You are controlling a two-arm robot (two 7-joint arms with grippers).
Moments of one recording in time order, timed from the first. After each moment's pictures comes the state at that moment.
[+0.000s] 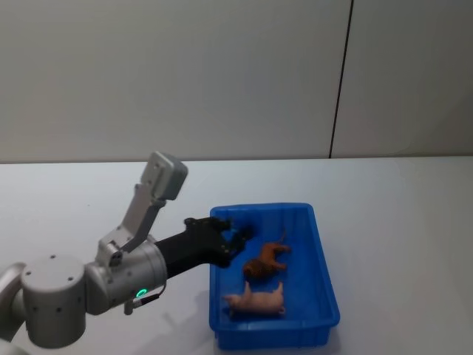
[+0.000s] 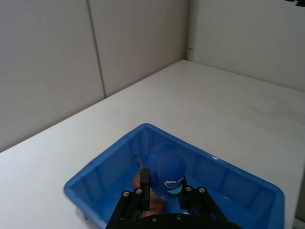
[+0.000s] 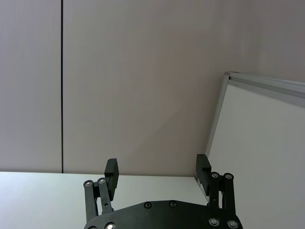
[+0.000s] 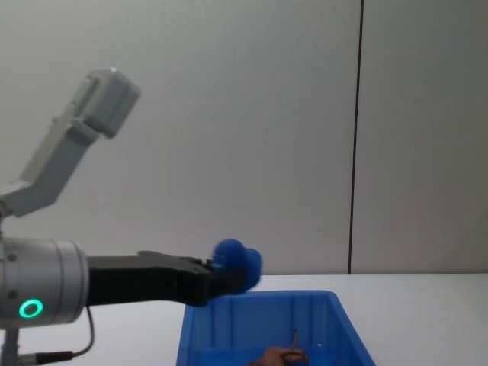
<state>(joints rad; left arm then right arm) -0.29 0.41 0.37 -1.52 -0.39 0.30 -0.52 -0.08 0.42 0.00 -1.86 0.24 0.09 -0.19</state>
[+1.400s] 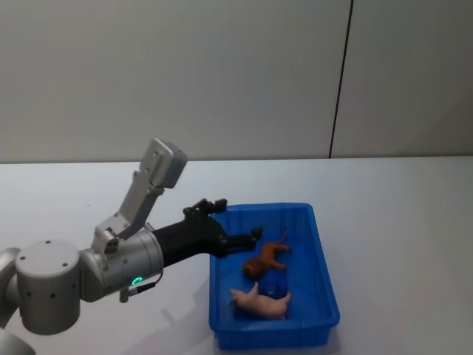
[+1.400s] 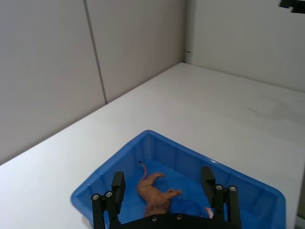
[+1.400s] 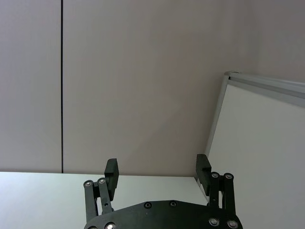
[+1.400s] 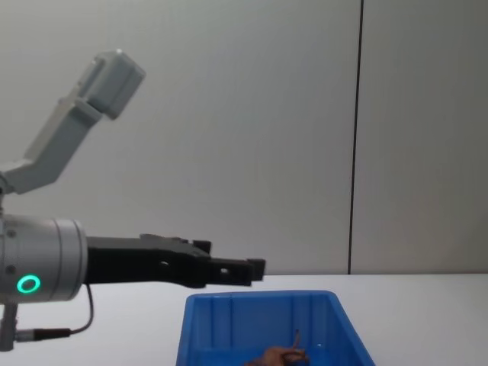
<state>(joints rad) -0.32 0.43 0.37 -1.52 -0.38 0.31 -0.56 -0.08 0.42 0.00 -1.86 0.24 0.09 -0.19</state>
